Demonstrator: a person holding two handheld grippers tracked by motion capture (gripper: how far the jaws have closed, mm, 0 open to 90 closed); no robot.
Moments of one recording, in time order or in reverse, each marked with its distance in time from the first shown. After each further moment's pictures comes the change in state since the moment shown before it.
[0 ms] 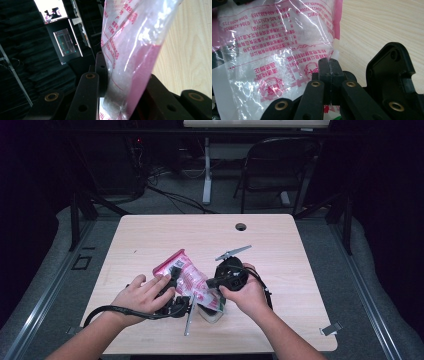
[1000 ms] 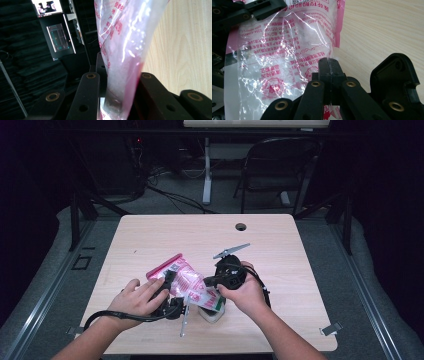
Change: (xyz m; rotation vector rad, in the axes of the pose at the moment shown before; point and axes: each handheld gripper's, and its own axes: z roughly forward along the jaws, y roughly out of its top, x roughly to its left) left arm -0.014 -0.009 0.002 0.006 -0.045 -0.078; right arm 0.006 0.007 -0.003 -0.015 0.011 -0.016
